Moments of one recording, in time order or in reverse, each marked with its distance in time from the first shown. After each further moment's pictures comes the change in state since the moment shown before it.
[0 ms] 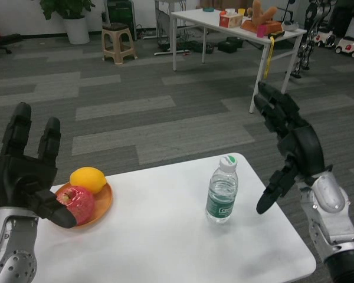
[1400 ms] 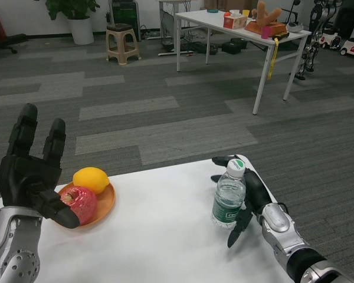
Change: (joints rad) left arm -0.003 0.000 -0.005 0.007 0.000 0.005 0.000; right arm -0.241 0.082 0.443 0.760 -0.028 -0.047 -0.113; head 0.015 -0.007
